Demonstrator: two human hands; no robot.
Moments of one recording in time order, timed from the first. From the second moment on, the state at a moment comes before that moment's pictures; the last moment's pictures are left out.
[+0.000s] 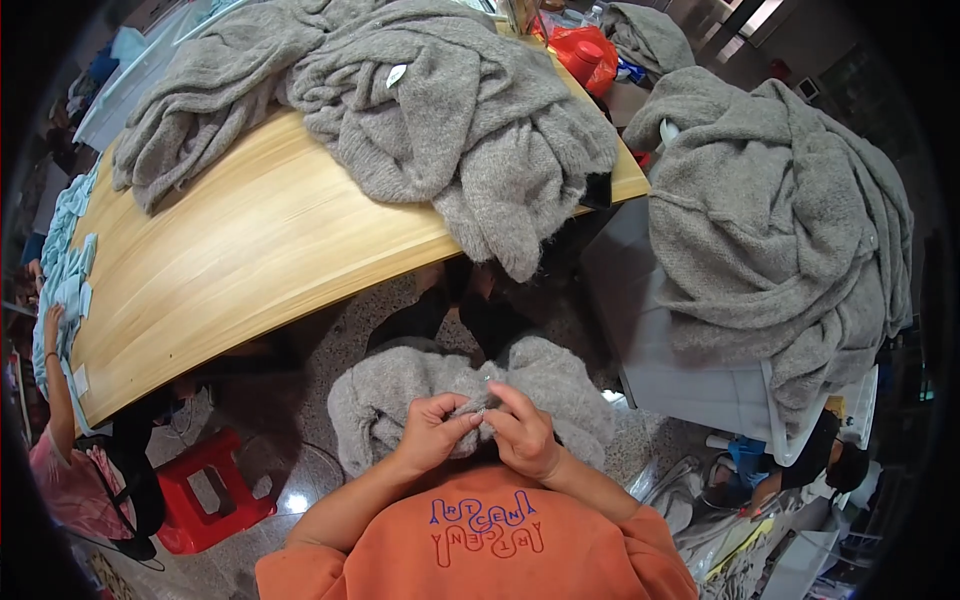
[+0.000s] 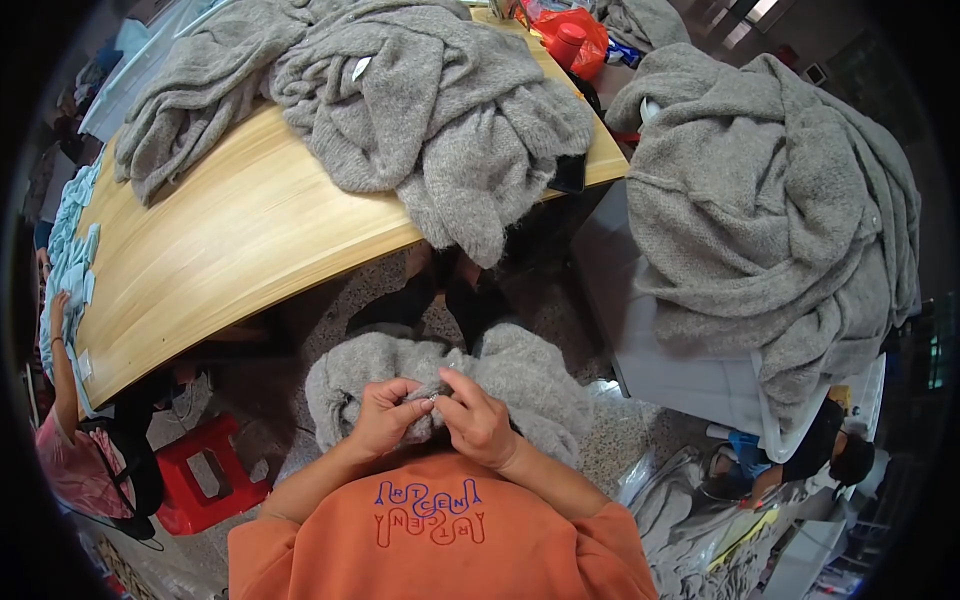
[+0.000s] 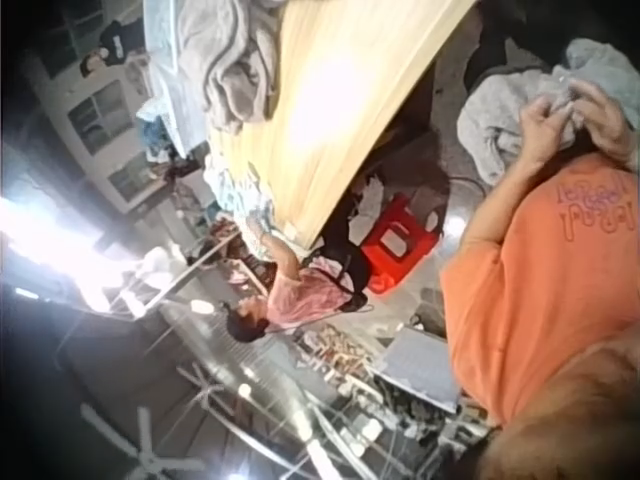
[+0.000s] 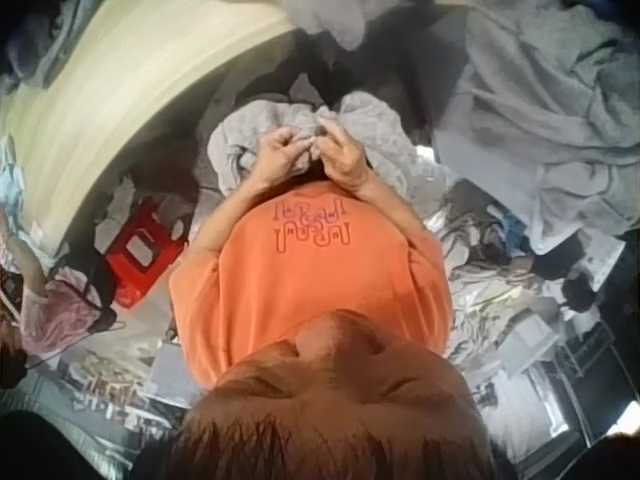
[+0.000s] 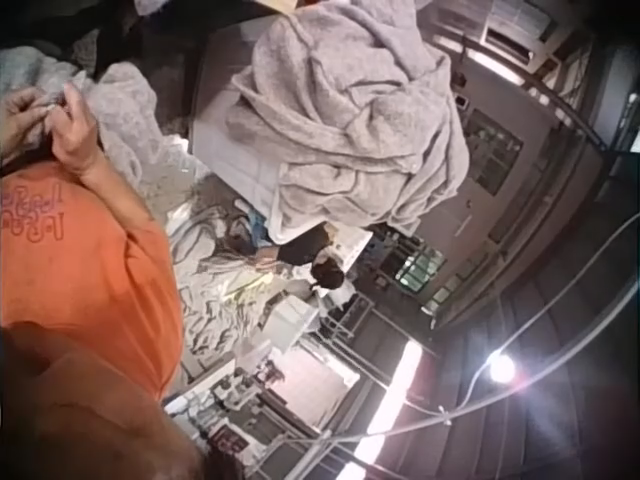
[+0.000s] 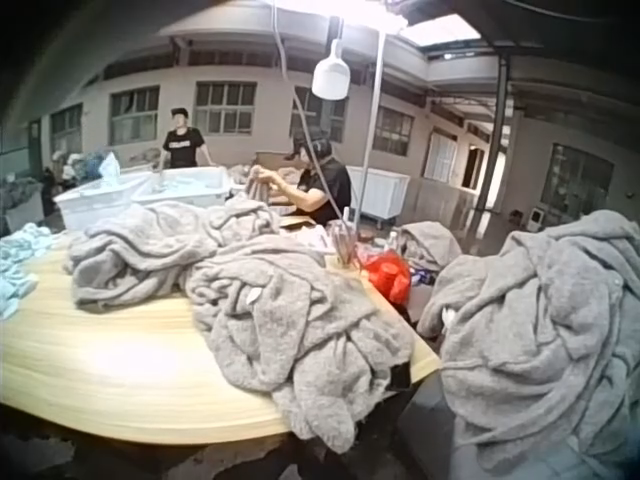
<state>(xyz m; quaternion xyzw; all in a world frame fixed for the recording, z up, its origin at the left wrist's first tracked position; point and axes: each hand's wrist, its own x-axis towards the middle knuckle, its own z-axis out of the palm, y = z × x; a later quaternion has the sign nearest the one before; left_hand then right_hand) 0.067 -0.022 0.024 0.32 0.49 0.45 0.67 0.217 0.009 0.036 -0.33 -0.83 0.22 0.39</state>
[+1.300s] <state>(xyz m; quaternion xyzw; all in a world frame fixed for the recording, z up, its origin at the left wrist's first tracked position) 0.069 -0.027 0.030 0.62 0.54 0.50 0.28 0.213 0.000 0.033 -0.39 -0.80 0.30 0.34</state>
